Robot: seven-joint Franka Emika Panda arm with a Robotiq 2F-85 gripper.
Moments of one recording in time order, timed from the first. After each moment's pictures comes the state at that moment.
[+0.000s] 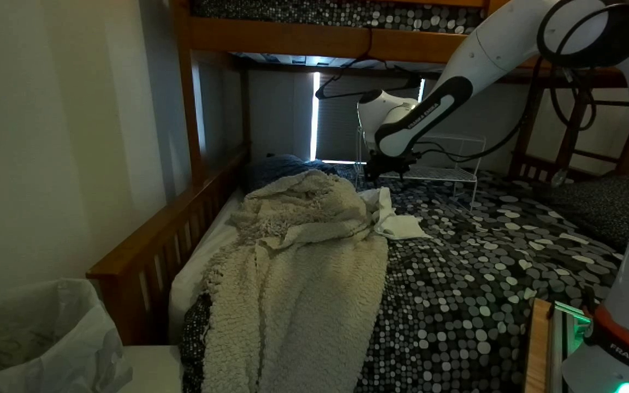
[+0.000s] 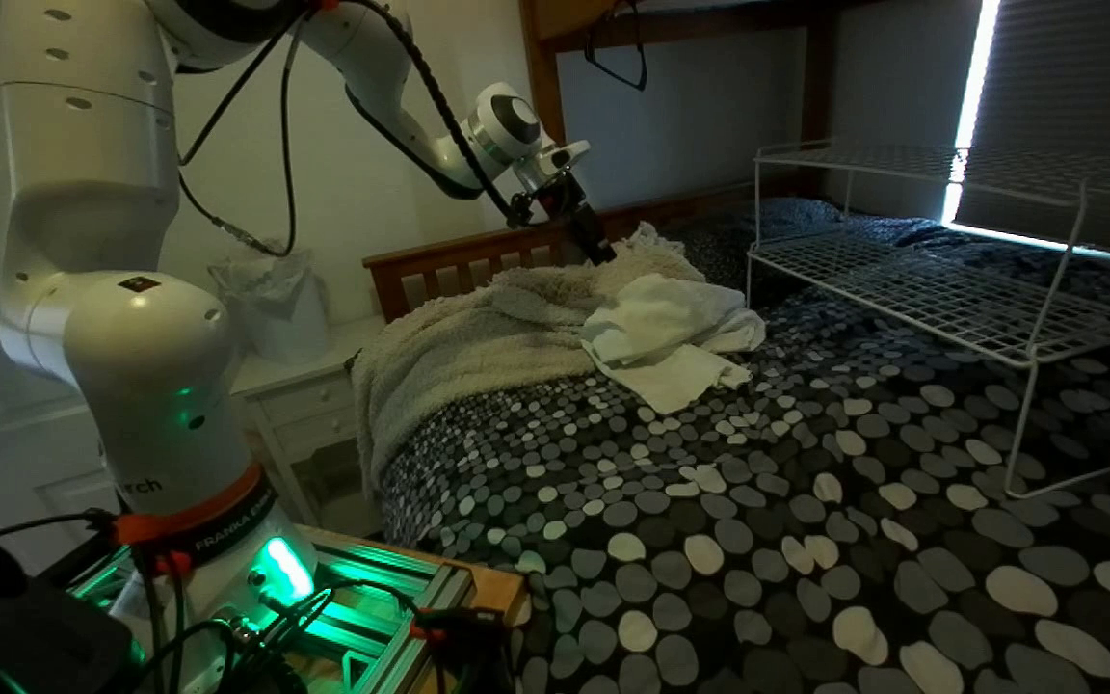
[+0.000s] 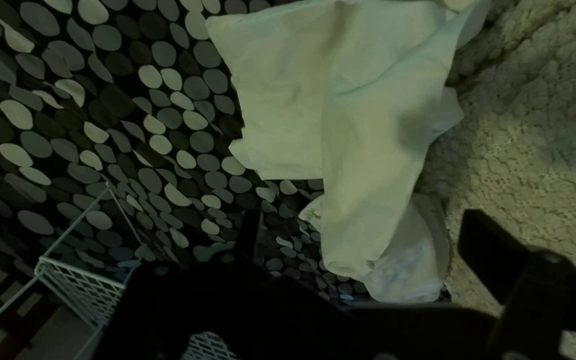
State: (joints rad) arm -0.09 0.35 -0.21 -1.87 -0.64 2.26 1.02
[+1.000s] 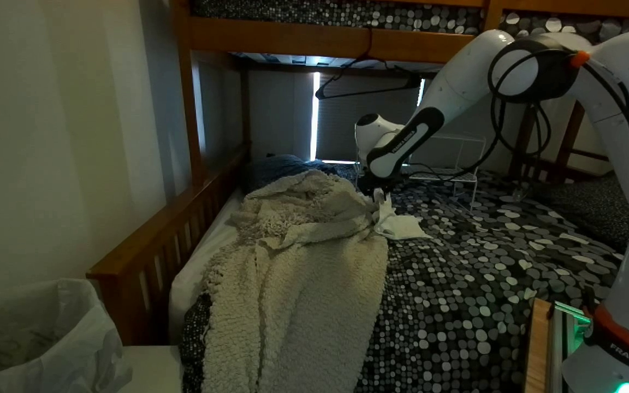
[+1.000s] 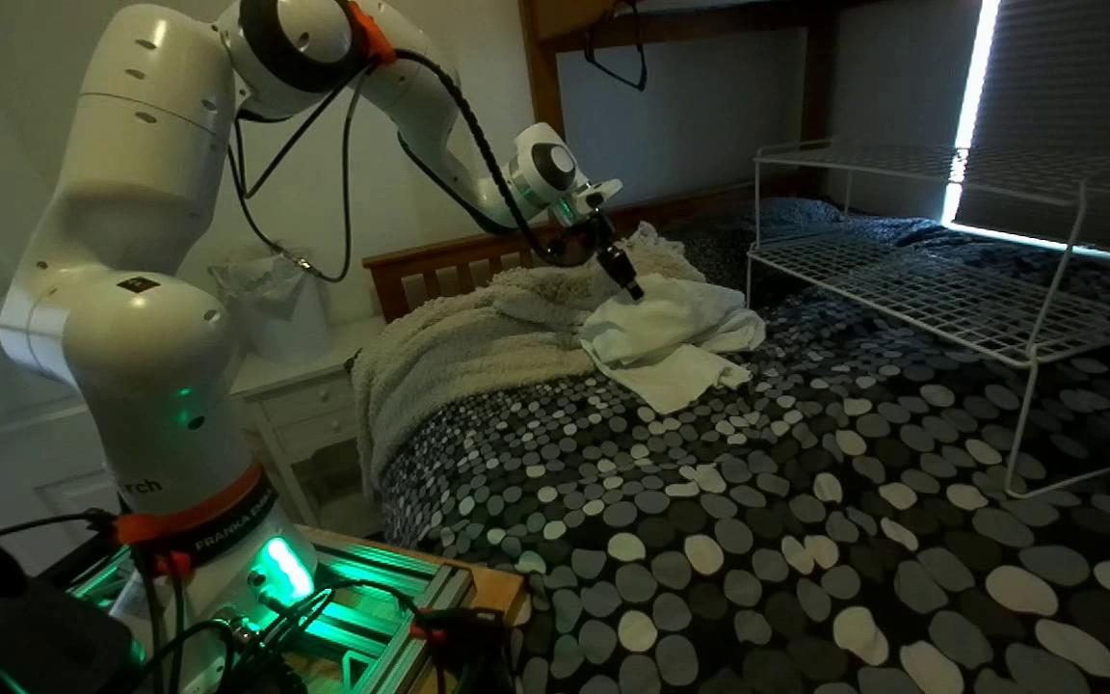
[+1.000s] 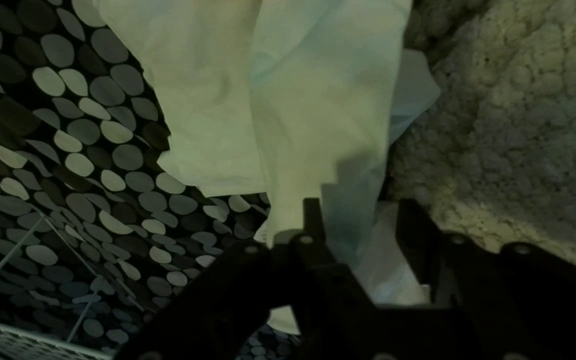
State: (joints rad) arm -0.09 0.59 -0.28 -1.72 -0.52 2.43 1.01
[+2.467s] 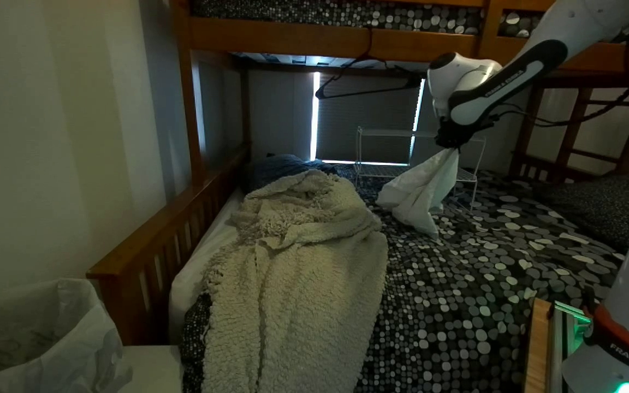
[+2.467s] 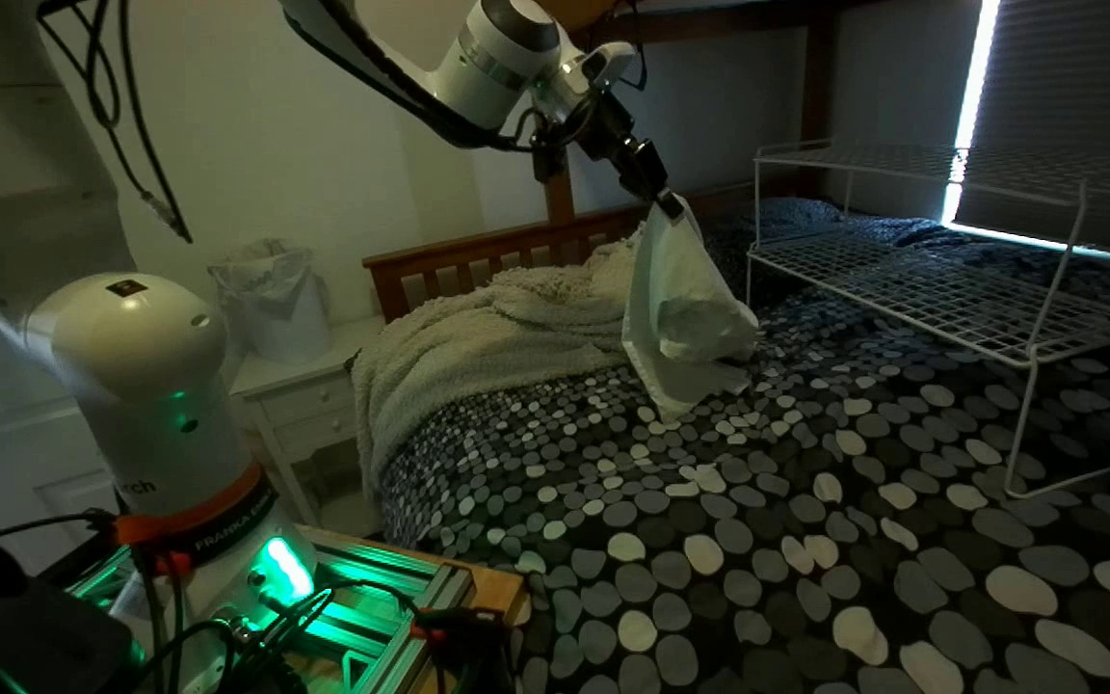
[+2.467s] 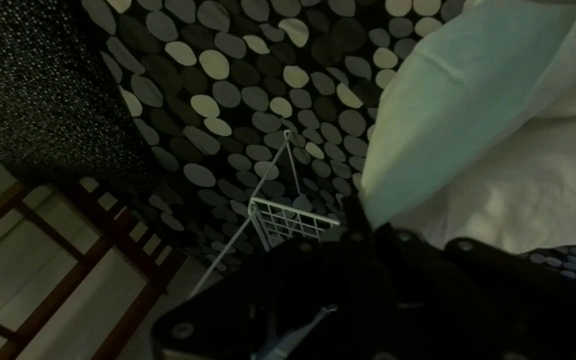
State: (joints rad) arm -0.18 -0.04 -0.40 -2.12 -0.88 2.23 0.91
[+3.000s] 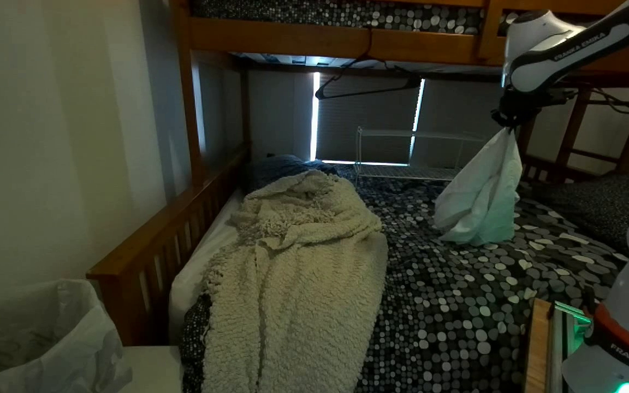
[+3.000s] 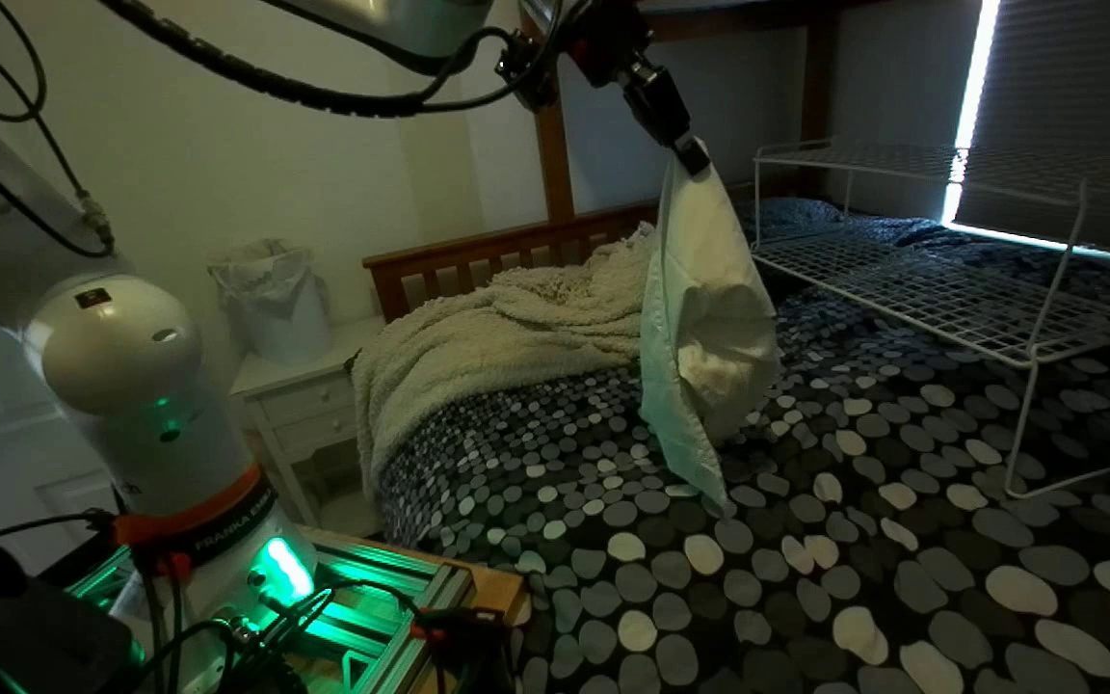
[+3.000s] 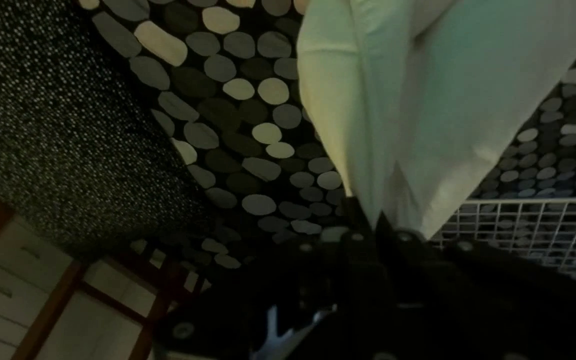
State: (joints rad) arm -0.40 -0.36 -0.43 -2.24 -0.75 2.25 0.74
